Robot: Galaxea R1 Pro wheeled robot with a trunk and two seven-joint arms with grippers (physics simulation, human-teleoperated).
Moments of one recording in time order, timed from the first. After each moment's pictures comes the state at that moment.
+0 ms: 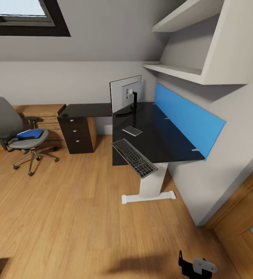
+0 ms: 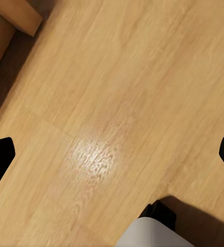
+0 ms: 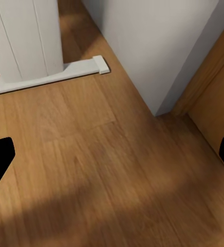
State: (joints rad) left arm -0.07 0.02 0.07 -0.58 0.37 -0.15 0.43; right arm -0.34 -0.02 0.17 -0.20 -0.26 -0.70 -0.29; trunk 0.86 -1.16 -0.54
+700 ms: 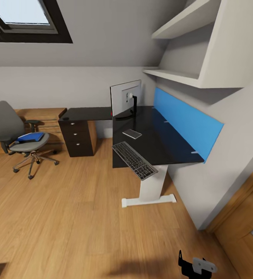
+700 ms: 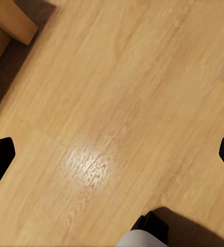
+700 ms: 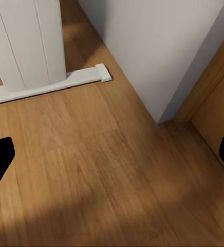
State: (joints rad) left arm -0.07 0.02 0.06 -0.58 0.37 -0.16 0.43; right arm -0.34 -0.02 0.18 -0.20 -0.26 -0.70 -0.29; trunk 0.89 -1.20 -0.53
